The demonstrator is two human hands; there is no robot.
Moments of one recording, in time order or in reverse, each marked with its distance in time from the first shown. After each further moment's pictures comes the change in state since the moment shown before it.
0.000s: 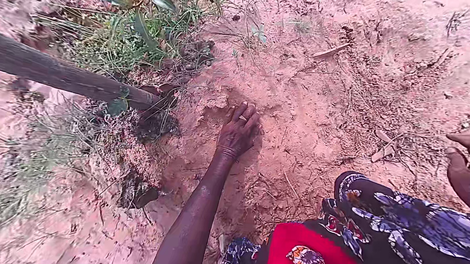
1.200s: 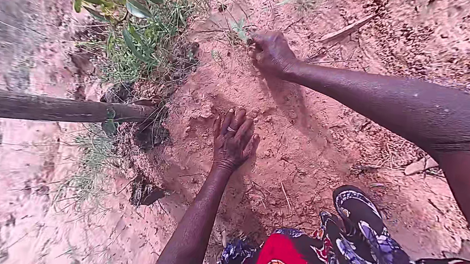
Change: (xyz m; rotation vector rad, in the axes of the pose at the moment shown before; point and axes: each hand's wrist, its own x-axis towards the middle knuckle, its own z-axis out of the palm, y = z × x) left_hand -0.007 0.022 0.004 0.123 -0.122 -0.190; right_hand 0.204 -0.252 0.155 0.386 -0.381 -0.624
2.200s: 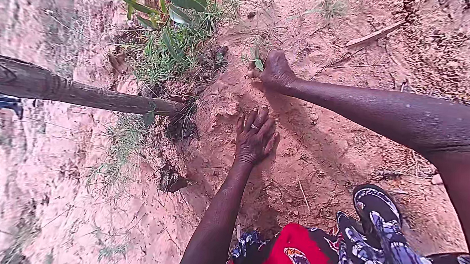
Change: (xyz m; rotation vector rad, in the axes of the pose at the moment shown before) left_hand 0.003 0.003 -0.003 -0.010 -0.008 -0.009; right_hand 0.001 -0.039 0.039 0.167 0.022 -0.043
